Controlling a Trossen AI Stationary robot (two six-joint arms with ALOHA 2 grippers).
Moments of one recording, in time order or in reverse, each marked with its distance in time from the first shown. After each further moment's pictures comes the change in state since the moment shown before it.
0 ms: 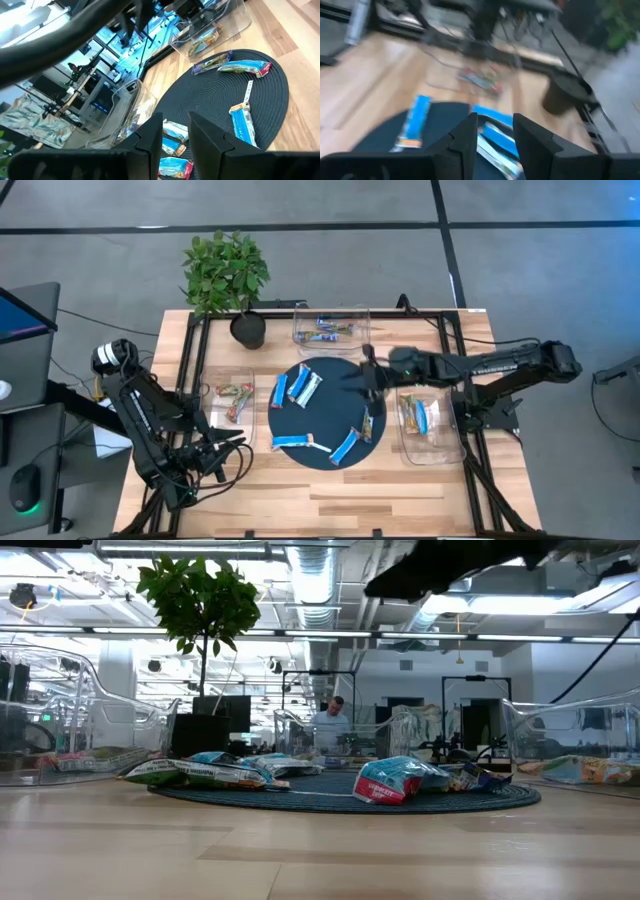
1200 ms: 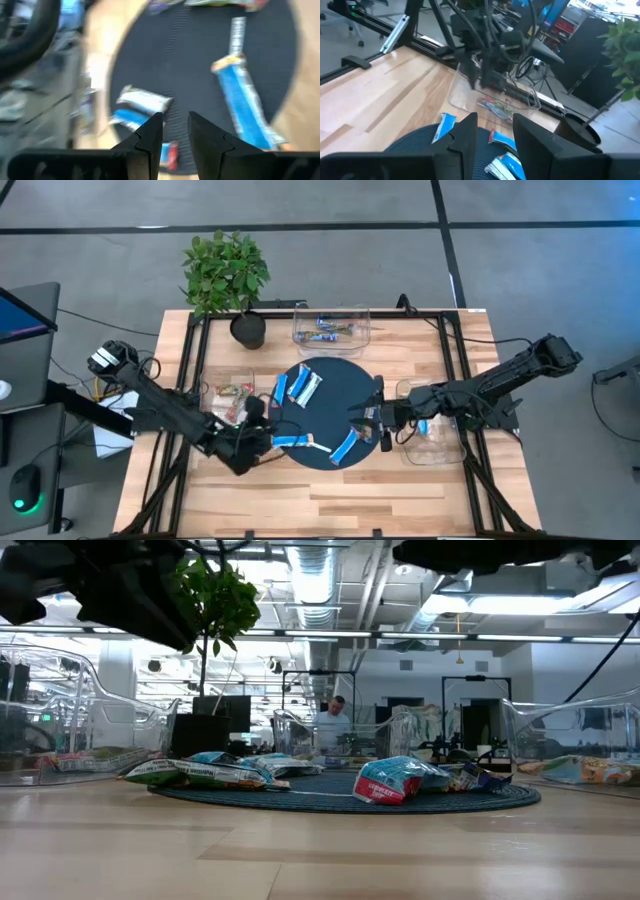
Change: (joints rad) left arm 0.520 0.000 0.000 0.534 0.585 0.830; right arm 0.329 -0.030 -0.218 0.357 0.273 -0.121
